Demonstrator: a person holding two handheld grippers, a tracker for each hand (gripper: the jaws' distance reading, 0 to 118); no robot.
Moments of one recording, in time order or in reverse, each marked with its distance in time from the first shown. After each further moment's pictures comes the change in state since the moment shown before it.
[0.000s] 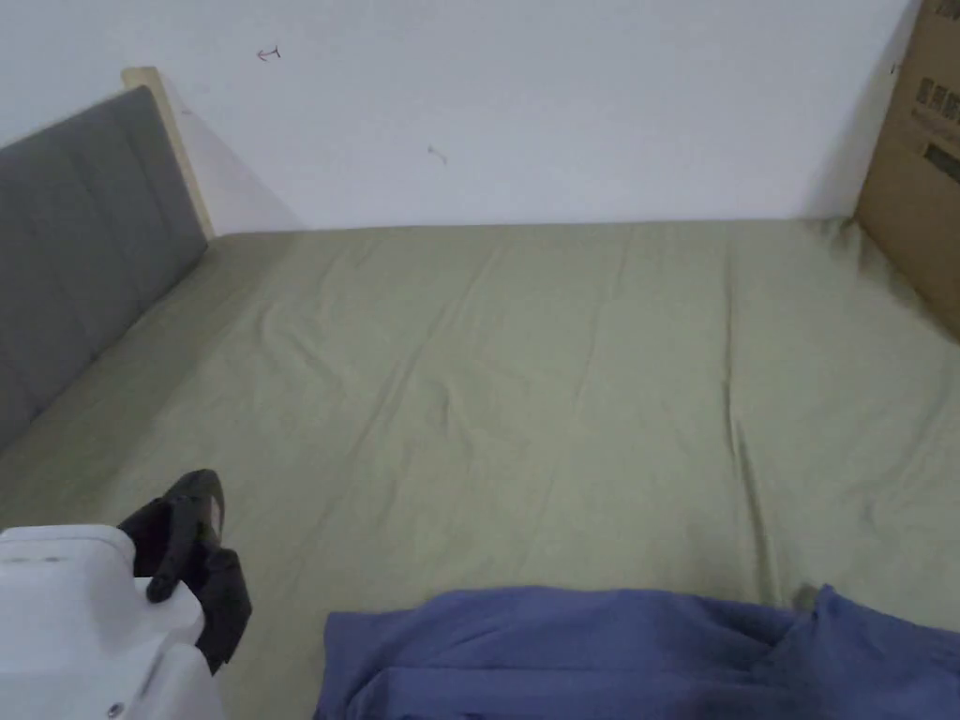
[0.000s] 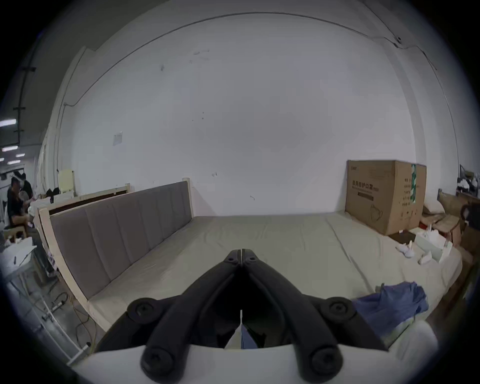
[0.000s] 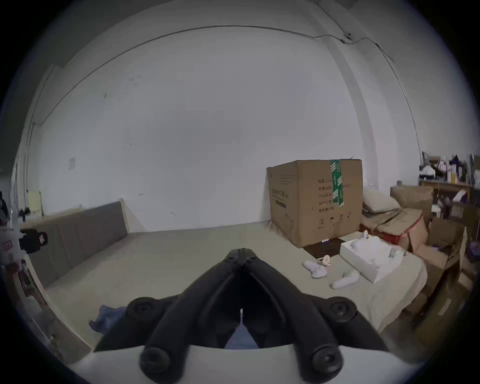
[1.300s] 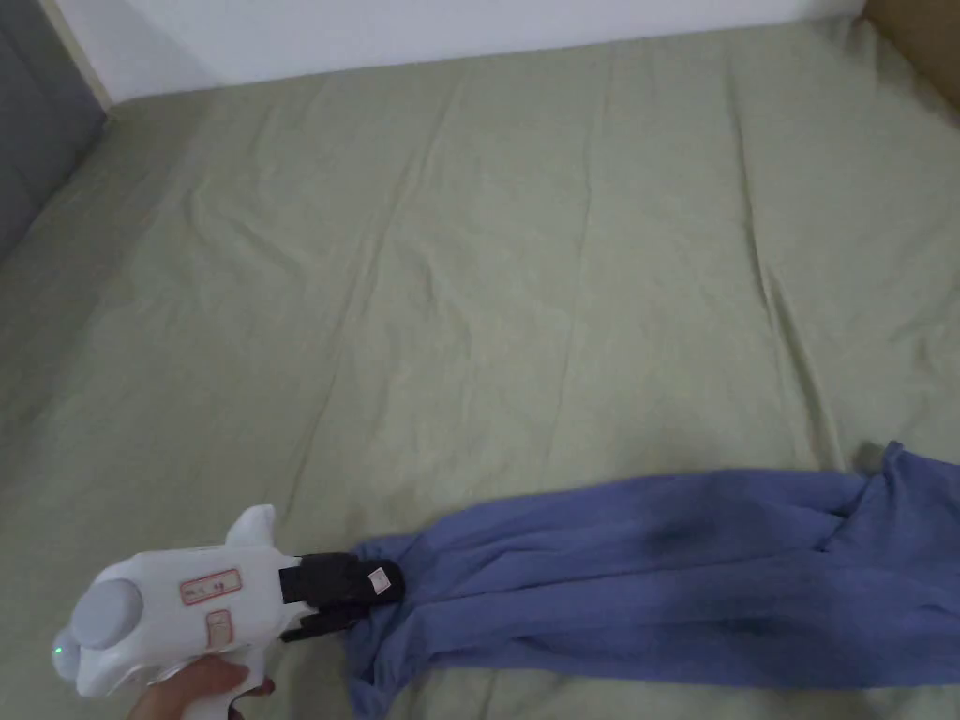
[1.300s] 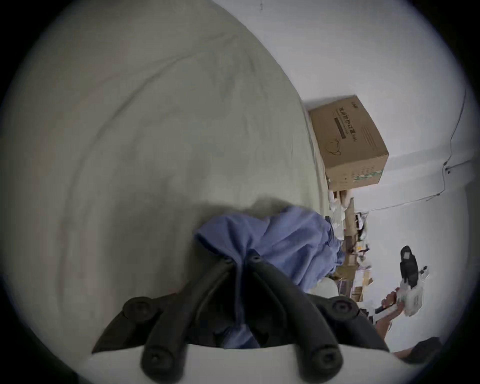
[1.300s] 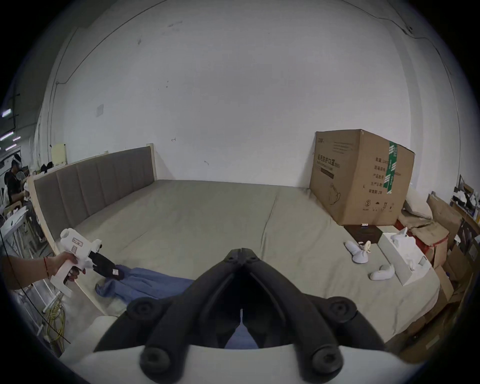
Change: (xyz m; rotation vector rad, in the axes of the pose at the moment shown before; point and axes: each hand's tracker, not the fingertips) left arm -0.096 -0.216 -0.242 -1.055 -0.643 0.703; right arm -0.055 -0.089 -0.077 -0.257 0.199 0.160
